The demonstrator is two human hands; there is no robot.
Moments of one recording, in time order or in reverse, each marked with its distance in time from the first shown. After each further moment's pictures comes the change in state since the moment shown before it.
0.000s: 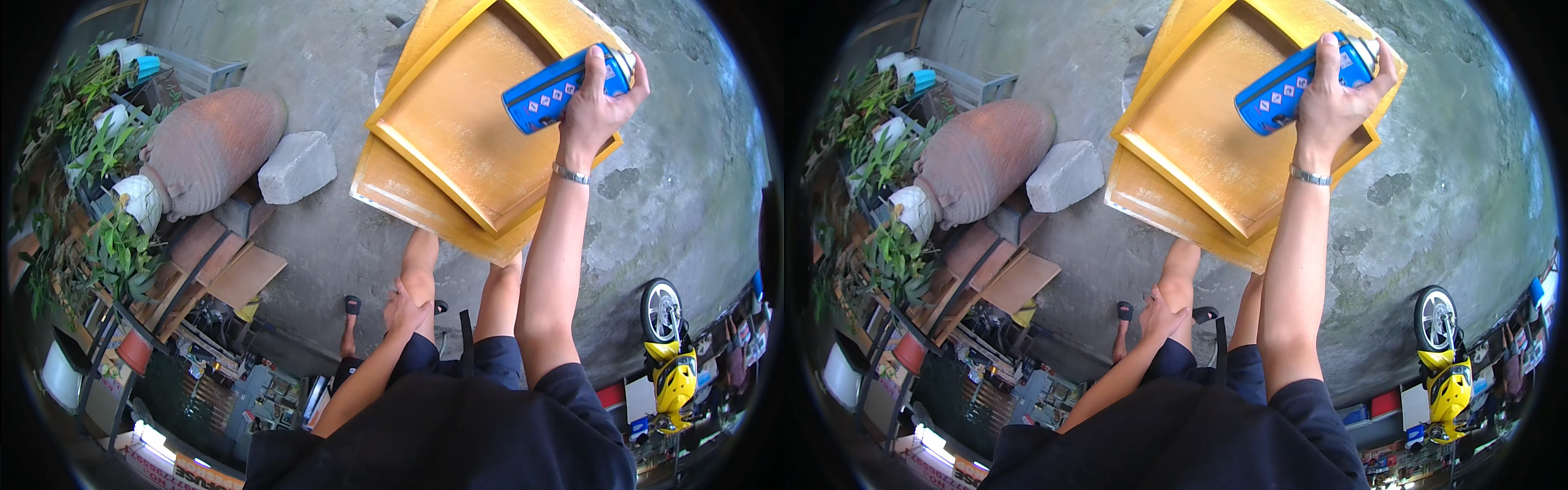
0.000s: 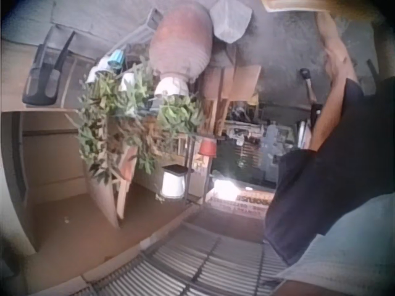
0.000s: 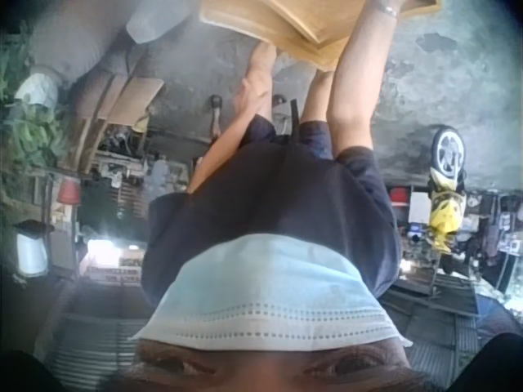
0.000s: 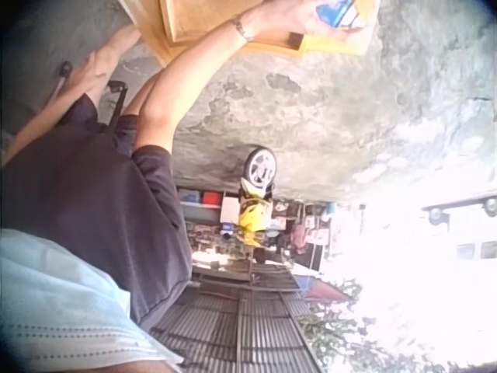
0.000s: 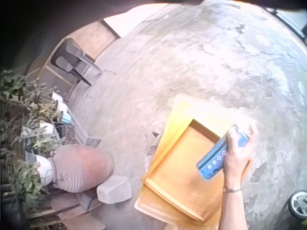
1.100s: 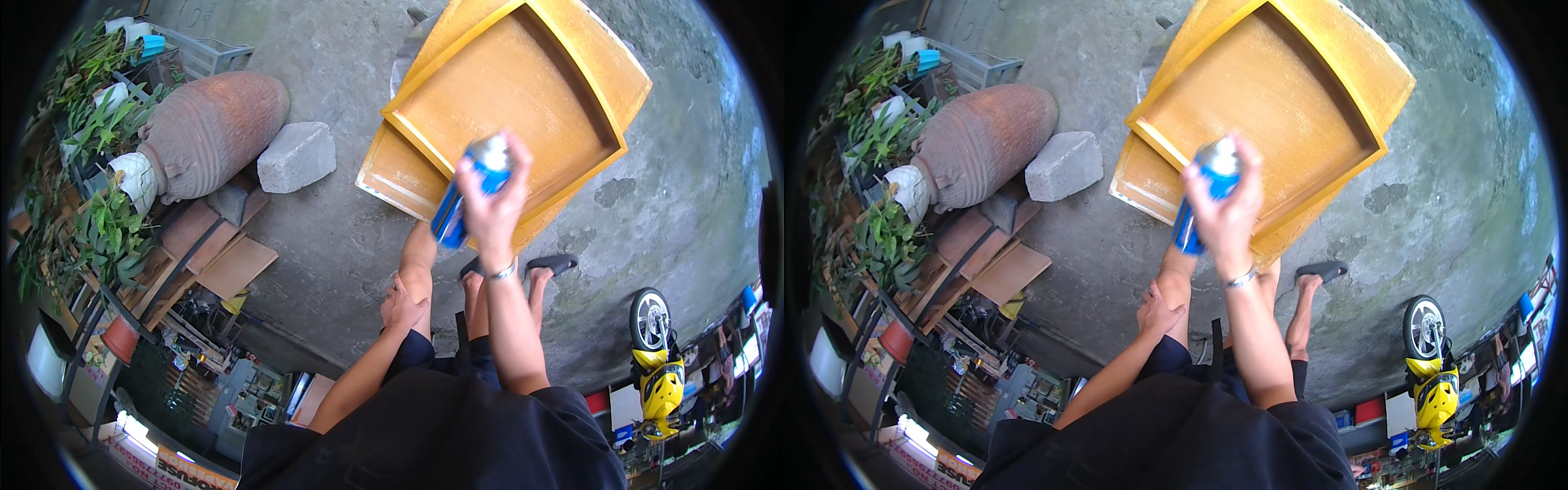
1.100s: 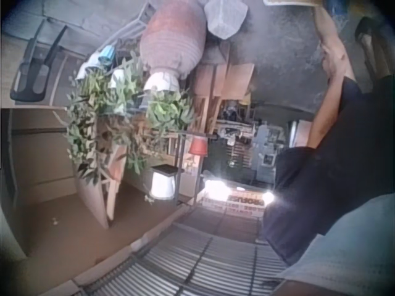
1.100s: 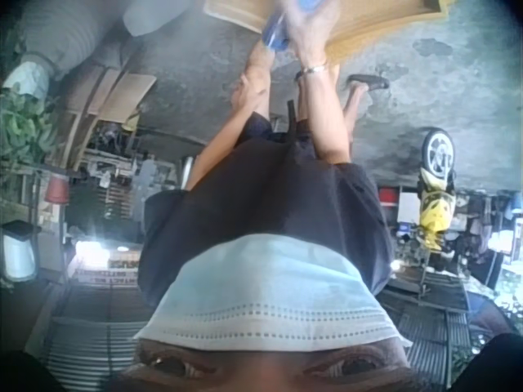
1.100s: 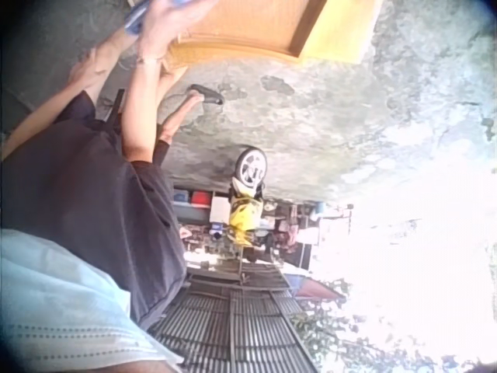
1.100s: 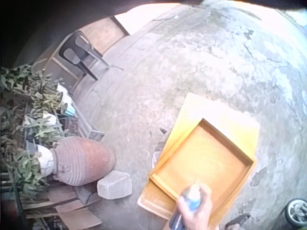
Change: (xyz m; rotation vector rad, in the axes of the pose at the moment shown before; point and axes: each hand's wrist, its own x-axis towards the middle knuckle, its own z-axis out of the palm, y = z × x) left_hand 0.003 -0.012 0.004 -0.040 -0.073 -0.071; right_hand -0.187 -0.058 -0.029 -0.270 -0.535 0.243
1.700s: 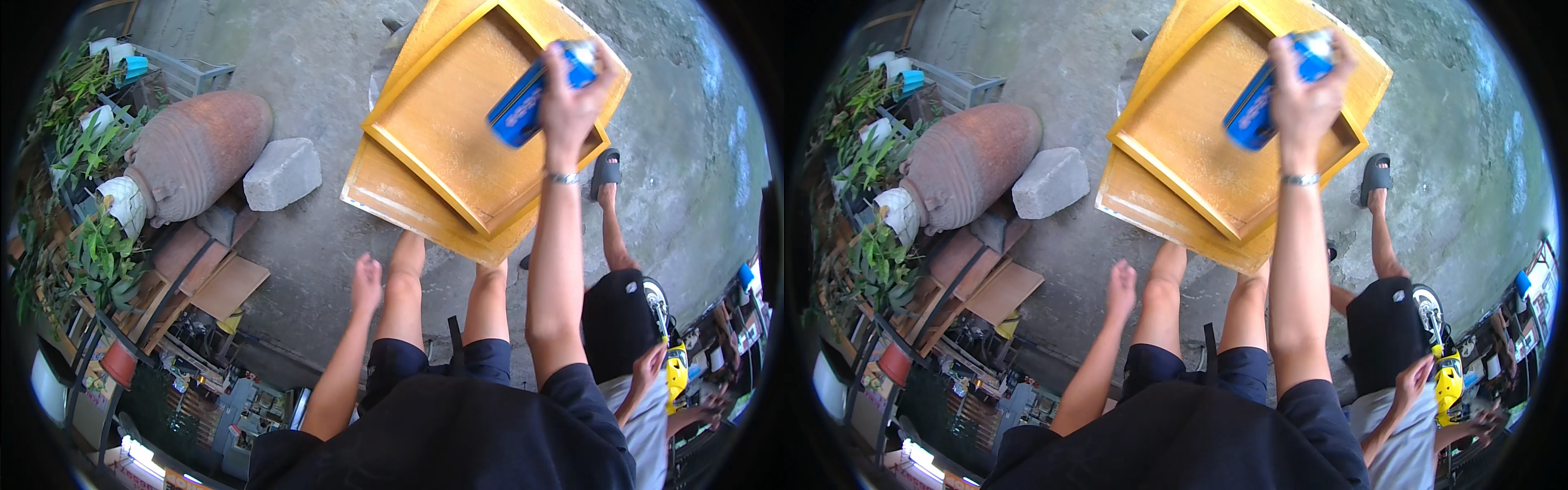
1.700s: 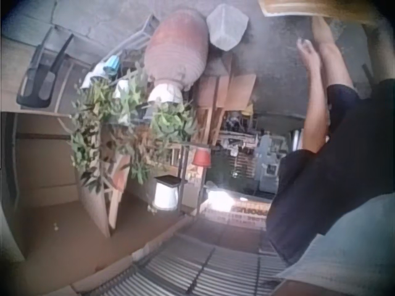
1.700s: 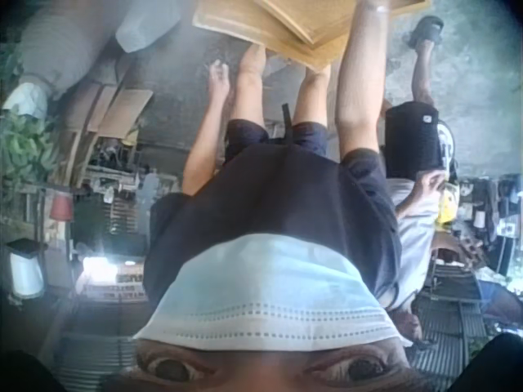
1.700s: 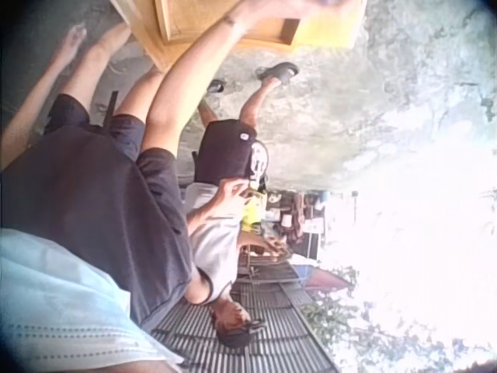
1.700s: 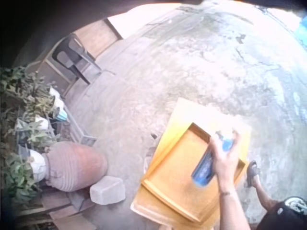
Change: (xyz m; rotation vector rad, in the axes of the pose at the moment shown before) left_hand 0.074 -0.033 -0.041 -0.688 0.269 0.266; right_hand 0.169 -0.002 -0.048 -0.152 0.394 -0.269
